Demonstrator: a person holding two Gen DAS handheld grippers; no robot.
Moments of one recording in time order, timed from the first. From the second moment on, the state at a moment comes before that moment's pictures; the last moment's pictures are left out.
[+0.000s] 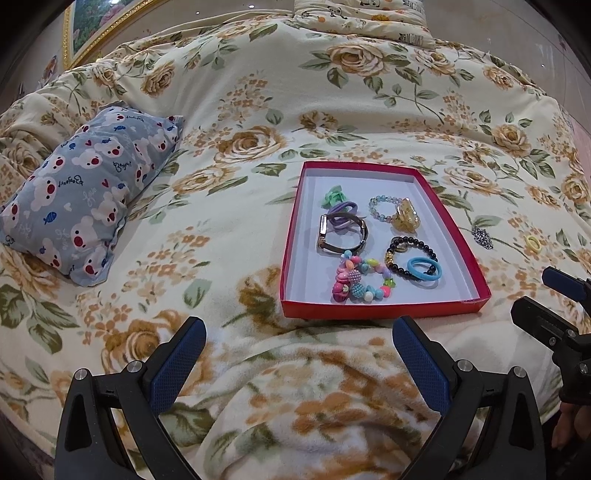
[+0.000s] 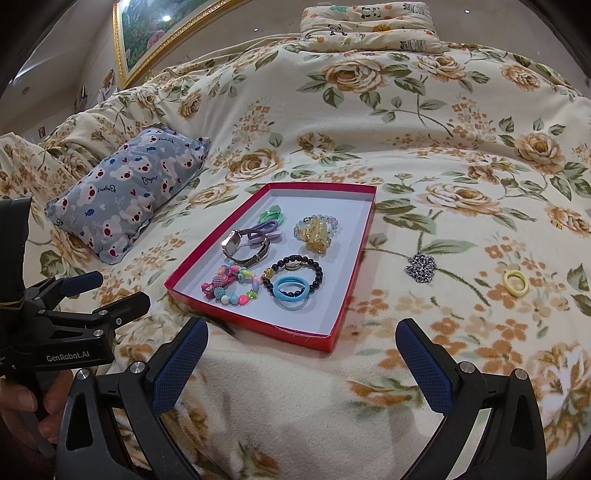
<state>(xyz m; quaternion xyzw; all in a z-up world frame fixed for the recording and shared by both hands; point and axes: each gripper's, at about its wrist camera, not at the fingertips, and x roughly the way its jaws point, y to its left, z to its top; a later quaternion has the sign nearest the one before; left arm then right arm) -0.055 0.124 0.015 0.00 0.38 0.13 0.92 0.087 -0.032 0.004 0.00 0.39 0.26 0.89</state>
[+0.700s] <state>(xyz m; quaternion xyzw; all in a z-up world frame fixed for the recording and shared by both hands) -0.052 0.124 0.012 0.00 0.38 0.13 0.92 0.083 -0.031 0.005 0.01 0.38 0.25 0.89</state>
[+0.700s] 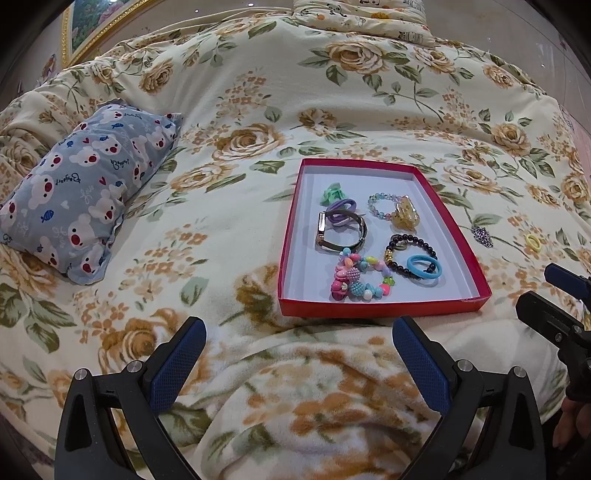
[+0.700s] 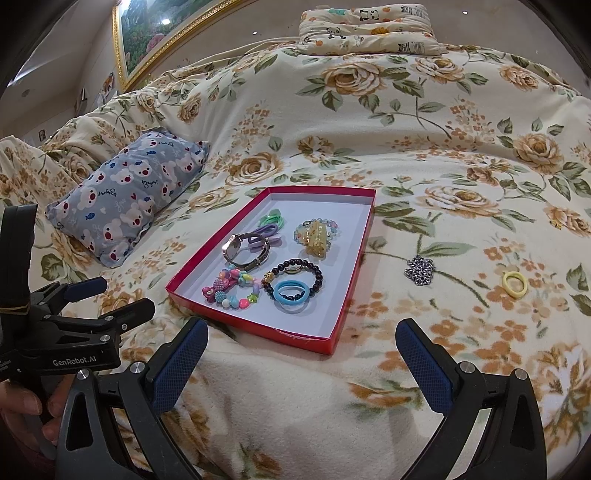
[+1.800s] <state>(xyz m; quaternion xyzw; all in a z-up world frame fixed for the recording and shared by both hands) -0.048 0.123 0.011 0.00 0.38 0.12 0.92 0.086 -0.027 0.000 0.01 0.39 0.25 0.88</state>
